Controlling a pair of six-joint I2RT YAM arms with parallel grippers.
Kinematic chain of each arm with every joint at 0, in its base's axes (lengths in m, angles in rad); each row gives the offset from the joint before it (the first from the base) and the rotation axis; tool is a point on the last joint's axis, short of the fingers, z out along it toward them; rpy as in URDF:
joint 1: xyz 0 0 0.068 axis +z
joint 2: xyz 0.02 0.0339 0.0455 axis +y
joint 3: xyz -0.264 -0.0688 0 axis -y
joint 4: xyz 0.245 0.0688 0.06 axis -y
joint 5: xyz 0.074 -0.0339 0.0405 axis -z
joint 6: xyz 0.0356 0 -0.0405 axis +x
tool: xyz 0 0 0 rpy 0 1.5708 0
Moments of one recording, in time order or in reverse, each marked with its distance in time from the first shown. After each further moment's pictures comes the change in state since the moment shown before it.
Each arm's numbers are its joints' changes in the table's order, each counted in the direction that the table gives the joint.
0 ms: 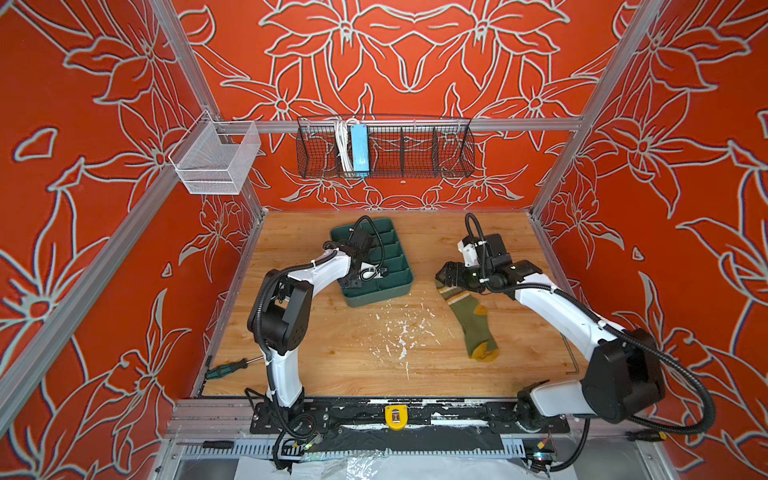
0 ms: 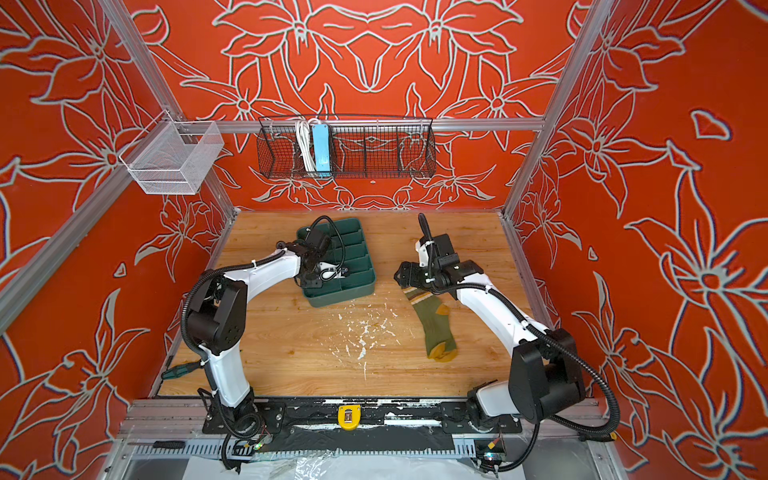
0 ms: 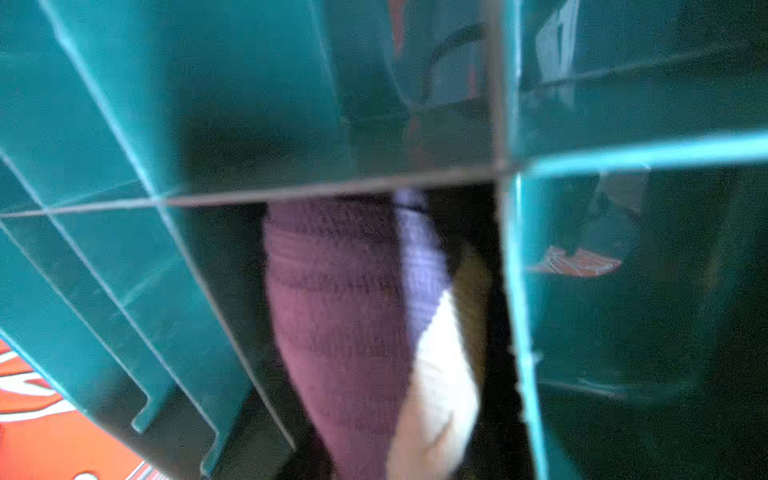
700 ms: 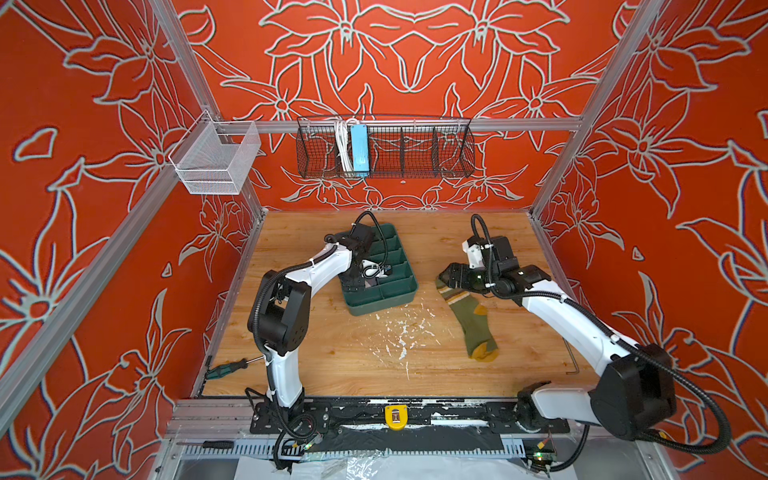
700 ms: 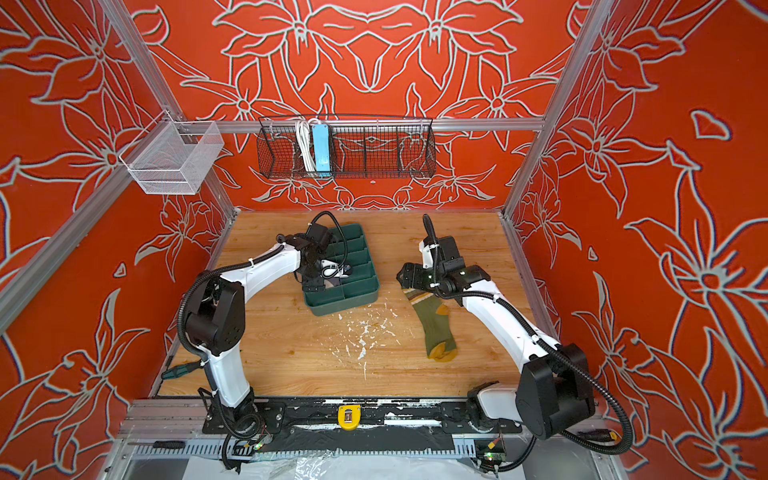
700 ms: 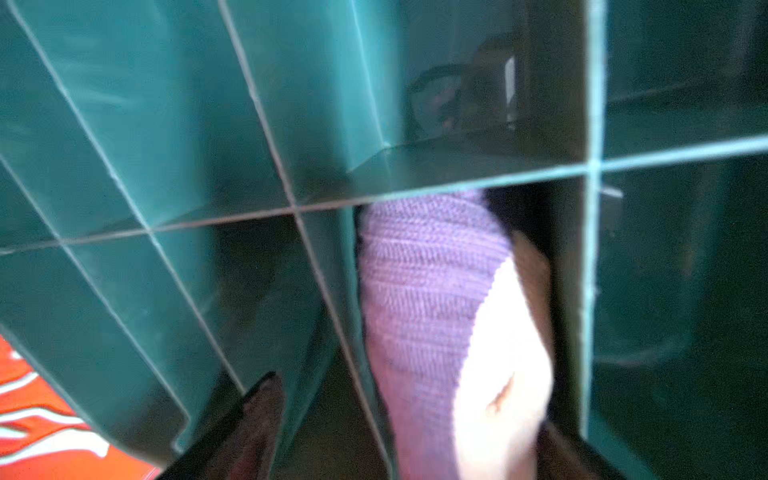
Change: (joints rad) left arm -0.009 -0.008 0.107 -0.167 0.085 0.012; right arm -0.002 -0.068 -0.024 0.000 0.016 0.001
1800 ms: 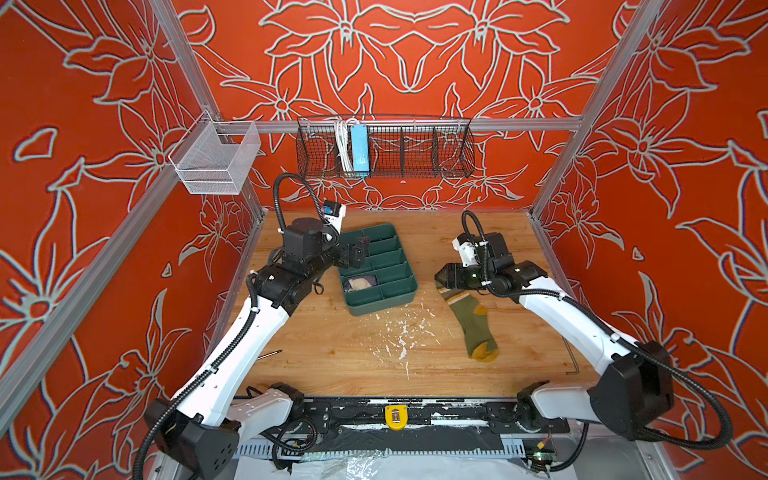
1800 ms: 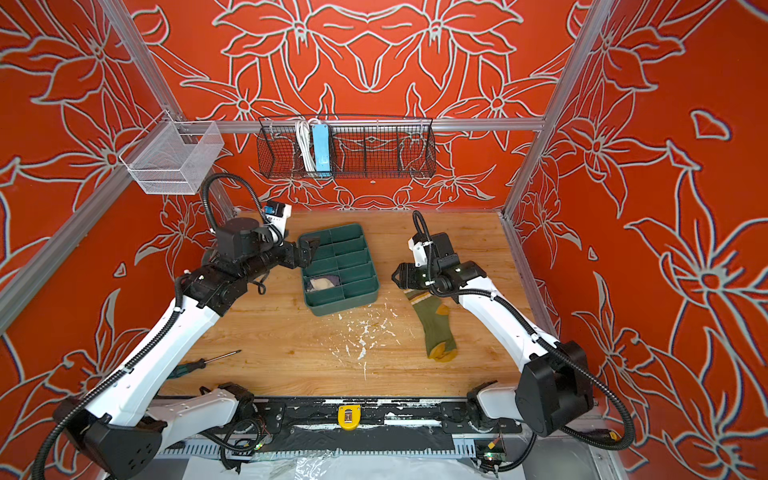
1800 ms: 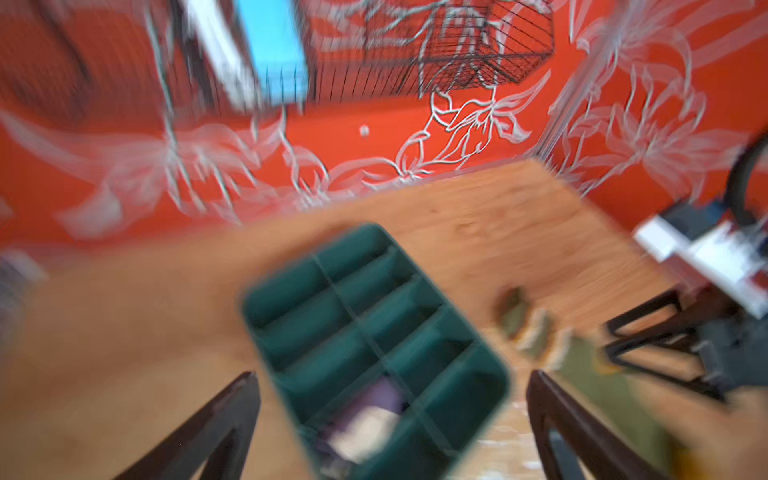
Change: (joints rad) left arm 0.032 -0.753 -0.303 0.376 0.211 -1.457; right arm 0.055 0.003 0.058 -0.035 -0.018 -0.068
